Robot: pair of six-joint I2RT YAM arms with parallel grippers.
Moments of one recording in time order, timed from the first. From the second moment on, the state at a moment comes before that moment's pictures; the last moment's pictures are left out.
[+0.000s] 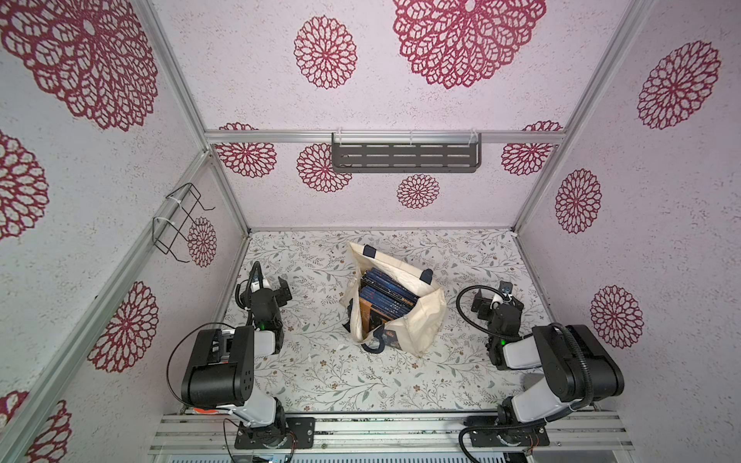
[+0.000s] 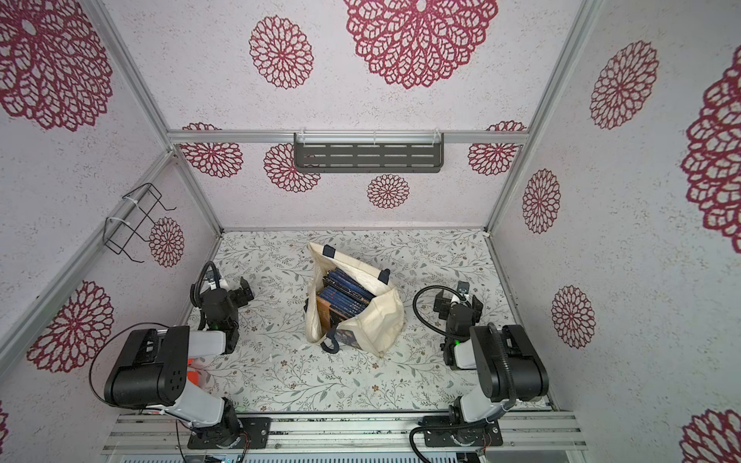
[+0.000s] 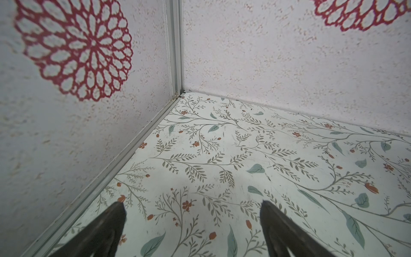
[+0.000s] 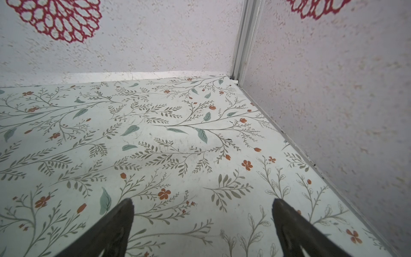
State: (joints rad) left arm 0.09 1.58 0.43 0.90 -0.32 -0.07; right arm 0.07 1.57 0.25 1.07 0.33 0.03
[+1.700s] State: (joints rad) left arm -0.41 1.18 1.07 -0.28 -0.28 -0.60; right arm 0.23 0.99 0.76 -0.12 0.00 0.67
